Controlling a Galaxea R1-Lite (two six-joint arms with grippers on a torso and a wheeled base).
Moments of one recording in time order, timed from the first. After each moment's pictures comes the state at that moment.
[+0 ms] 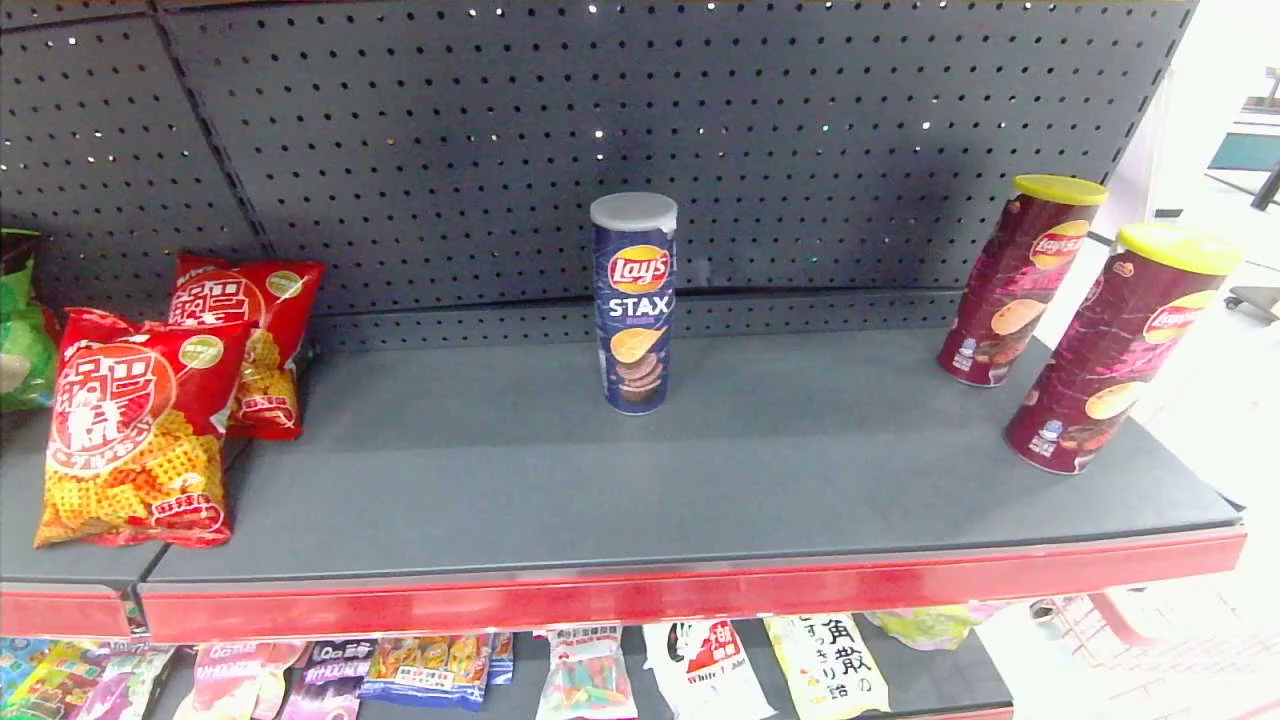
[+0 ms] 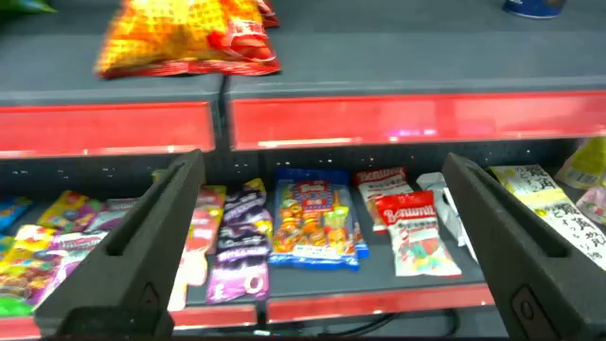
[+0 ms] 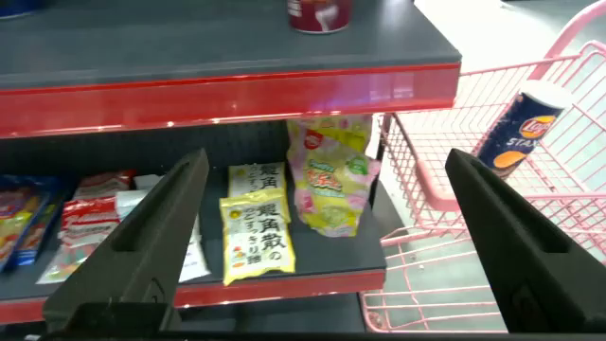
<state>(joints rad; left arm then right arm) 0.00 0.01 0.00 0.01 -0.03 -0.01 0.00 0.00 0.00 0.00 -0.02 0.00</state>
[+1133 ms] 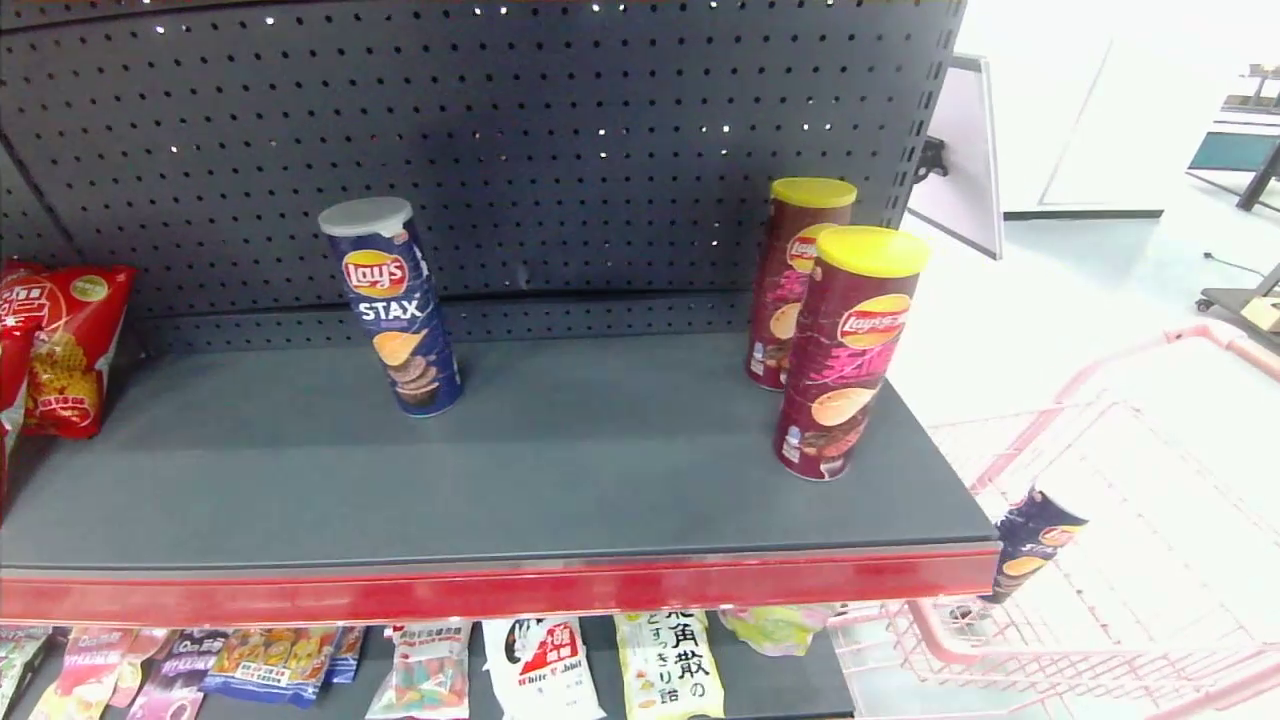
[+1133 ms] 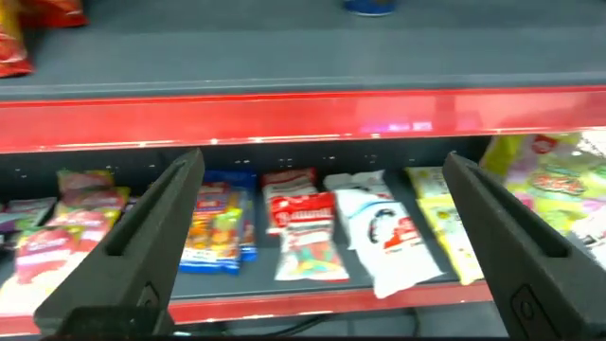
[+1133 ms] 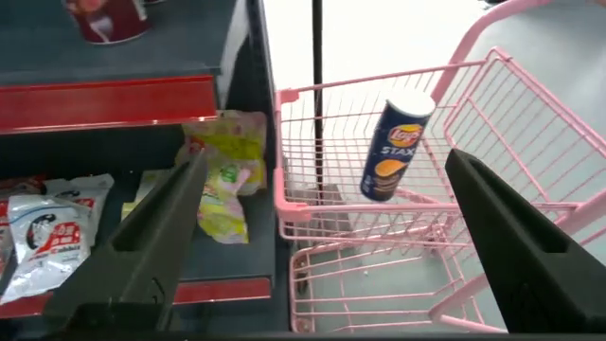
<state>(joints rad) 0.00 0.01 0.00 0.01 -0.03 -0.01 0.00 0.00 0.00 0.00 -0.02 0.00</state>
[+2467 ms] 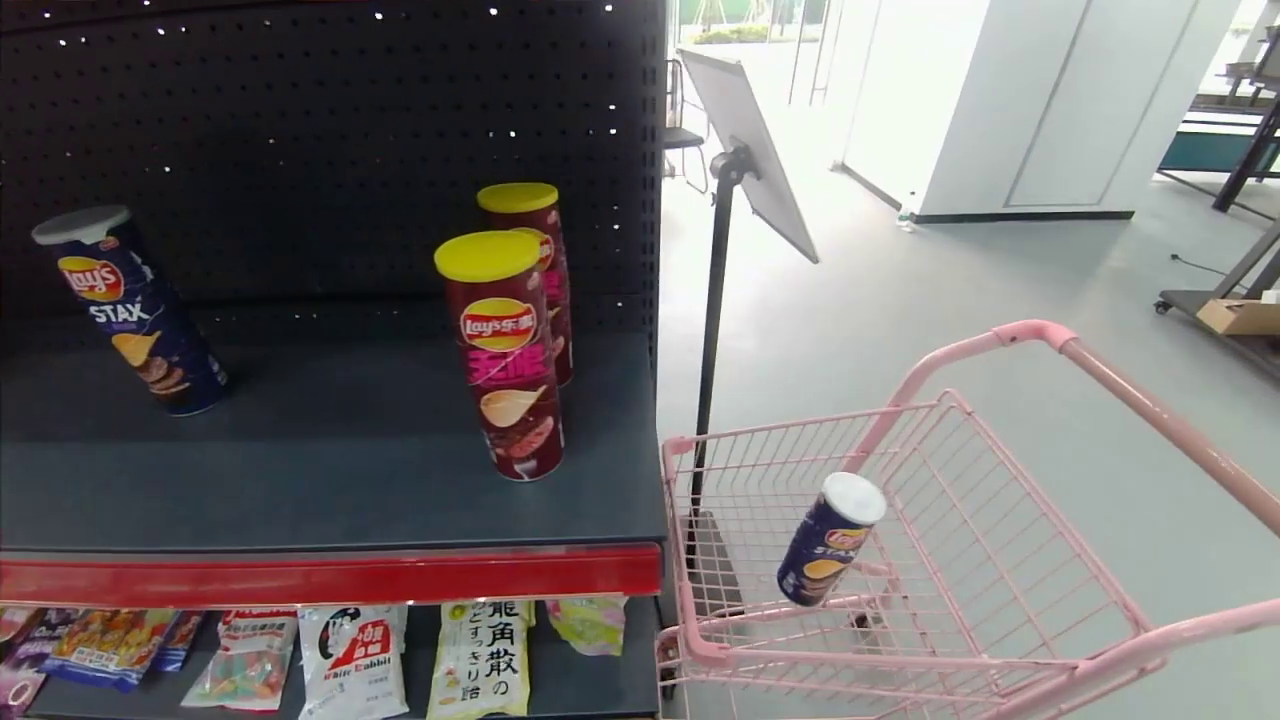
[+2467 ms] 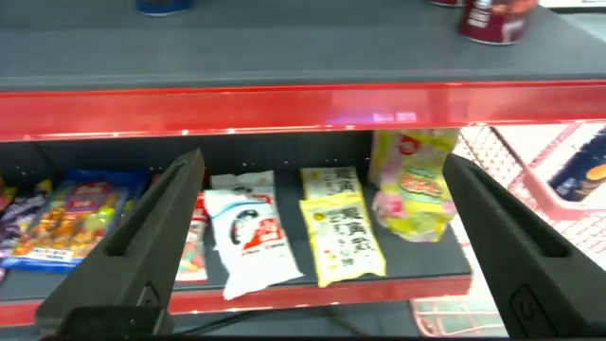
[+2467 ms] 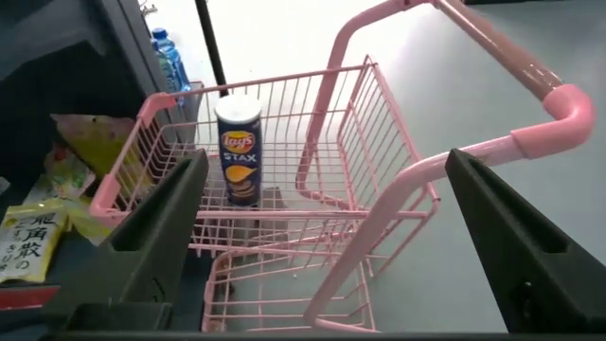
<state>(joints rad) 0.00 0.01 0.00 0.01 -0.03 -0.01 0.00 0.00 0.00 0.00 -0.02 0.00</state>
